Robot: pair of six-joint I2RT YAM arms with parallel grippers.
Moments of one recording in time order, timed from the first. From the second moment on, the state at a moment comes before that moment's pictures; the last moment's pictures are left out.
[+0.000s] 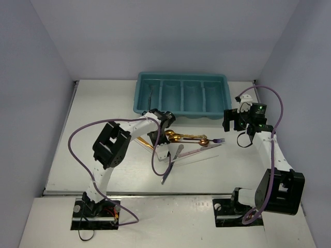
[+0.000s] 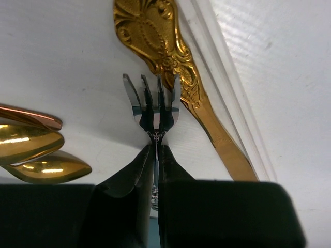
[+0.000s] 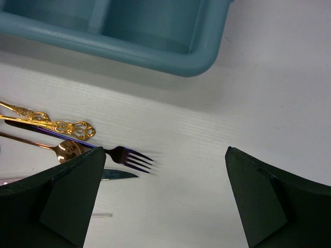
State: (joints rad) left arm -0.73 2.12 1.62 -1.08 0.05 2.05; right arm -0.15 1.27 0.84 -0.27 -0.29 -0.21
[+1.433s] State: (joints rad) left arm -0.35 2.35 2.60 -1.04 0.19 0.10; right arm -0.15 1.27 0.84 -0.26 -0.32 -0.19
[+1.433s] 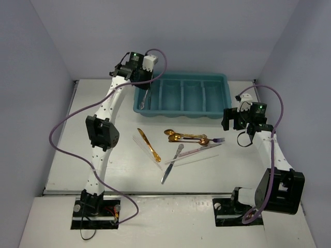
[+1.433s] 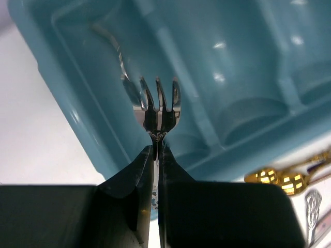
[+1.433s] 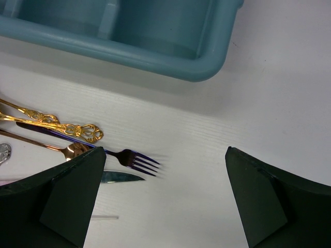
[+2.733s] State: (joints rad) left arm -0.27 2.51 2.47 -0.64 0.29 -0.23; right arm -0.05 1.39 0.95 -0.53 -0.43 -0.79
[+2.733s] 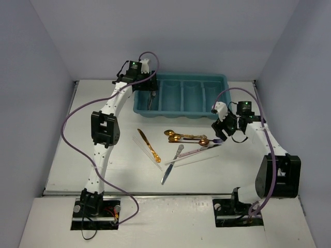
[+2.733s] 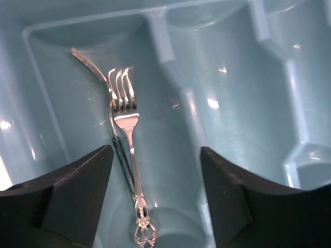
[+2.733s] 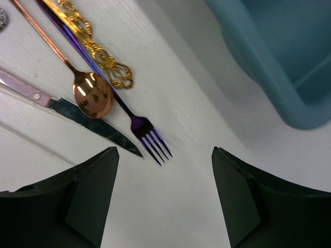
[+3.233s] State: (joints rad) left arm -0.27 2.13 2.23 -0.64 0.38 -0.22; right arm 0.01 1.67 0.99 -0.54 -0.47 -0.93
